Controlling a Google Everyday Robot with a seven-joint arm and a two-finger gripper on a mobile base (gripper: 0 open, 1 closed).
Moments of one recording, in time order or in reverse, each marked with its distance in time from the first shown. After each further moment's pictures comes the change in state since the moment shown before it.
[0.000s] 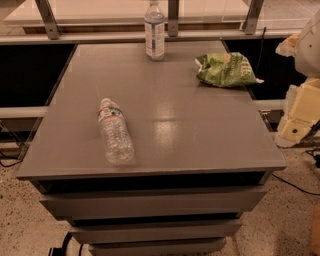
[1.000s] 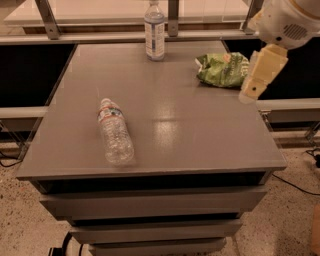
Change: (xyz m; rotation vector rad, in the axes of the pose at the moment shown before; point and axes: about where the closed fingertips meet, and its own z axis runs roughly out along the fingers) arm -0.044 -0.086 0.029 0.044 -0.105 -0.006
